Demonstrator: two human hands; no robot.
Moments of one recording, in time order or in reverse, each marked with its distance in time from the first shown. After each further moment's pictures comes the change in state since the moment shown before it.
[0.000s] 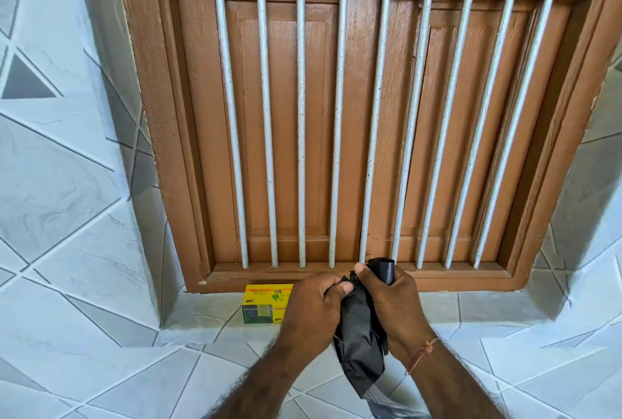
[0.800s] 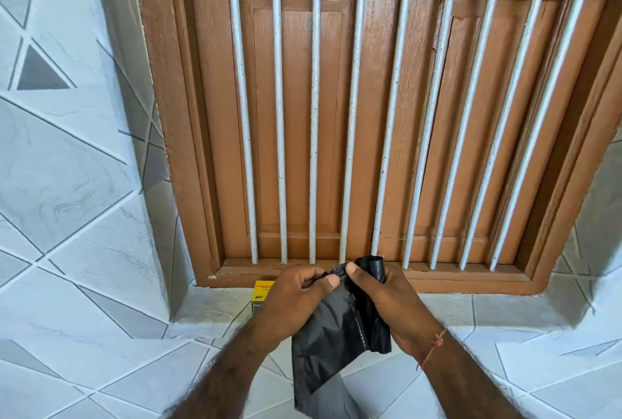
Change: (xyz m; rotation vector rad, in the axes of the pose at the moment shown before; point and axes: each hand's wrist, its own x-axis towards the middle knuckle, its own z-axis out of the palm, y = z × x) left_hand 0.009 -0.015 -0.045 -0.222 -0.190 -0.192; right_hand 0.004 -0.007 0.009 -0.061 -0.328 0.071
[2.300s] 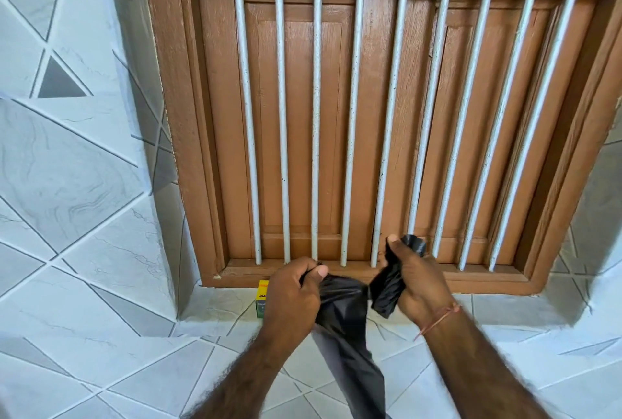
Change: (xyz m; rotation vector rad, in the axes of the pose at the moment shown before) left_hand -0.014 0.013 0.014 0.229 0.411 0.108; right_hand 0.016 -0.023 -0.018 0.476 0.317 0.097
